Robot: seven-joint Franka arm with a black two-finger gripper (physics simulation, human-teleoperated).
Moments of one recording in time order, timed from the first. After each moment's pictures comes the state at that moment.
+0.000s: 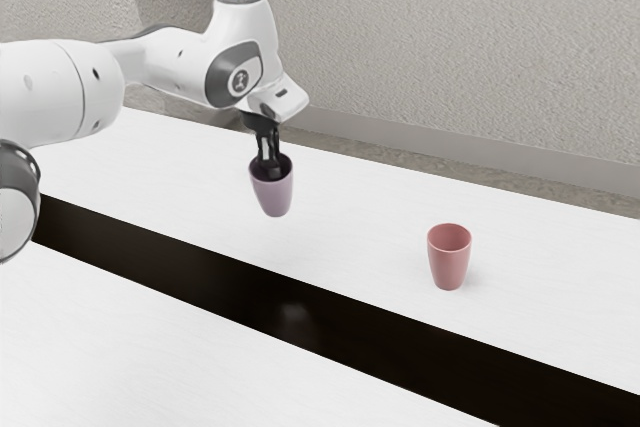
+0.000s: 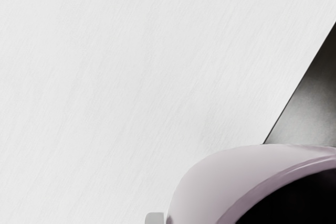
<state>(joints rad) -0.22 0.42 0.16 -1.50 0.01 2.03 0.98</state>
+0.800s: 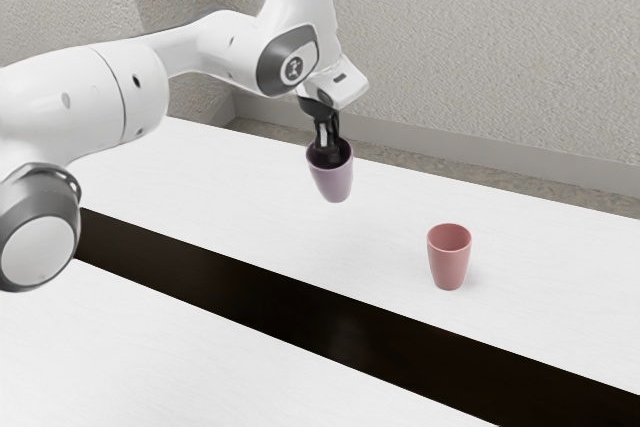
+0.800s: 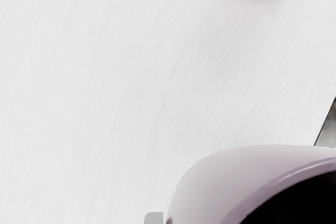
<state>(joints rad) -0.36 0.51 0.19 -1.30 -0.03 1.99 0.98</state>
